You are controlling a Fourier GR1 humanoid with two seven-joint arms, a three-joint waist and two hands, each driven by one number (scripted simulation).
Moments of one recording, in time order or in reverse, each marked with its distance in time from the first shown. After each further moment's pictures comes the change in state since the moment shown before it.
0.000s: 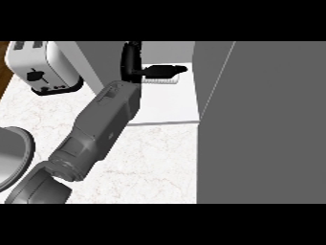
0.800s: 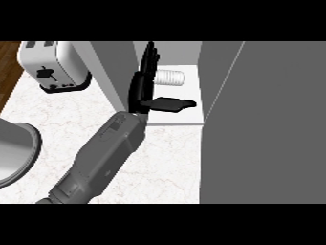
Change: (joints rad) left arm 0.331 -0.014 -0.222 -0.447 0.112 -0.068 0.059; right arm -0.011 0.027 0.062 -0.006 0.009 -0.052 0.047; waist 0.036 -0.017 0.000
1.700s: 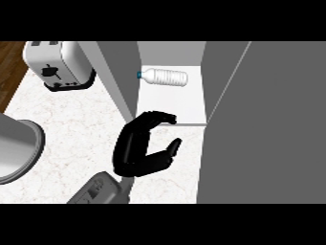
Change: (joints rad) left arm 0.509 0.116 -0.243 -0.694 -0.026 -0.020 0.096; right arm 0.018 -0.092 0.070 -0.028 0.092 0.063 -0.035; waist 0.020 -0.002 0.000
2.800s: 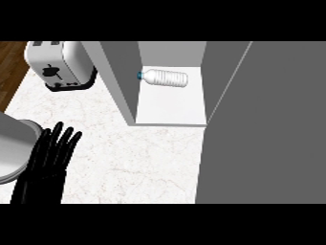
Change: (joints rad) left arm 0.501 0.366 0.191 -0.451 0.161 -0.144 -0.028; right arm 0.019 -0.196 0.318 -0.054 0.121 0.188 -0.003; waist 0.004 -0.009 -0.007
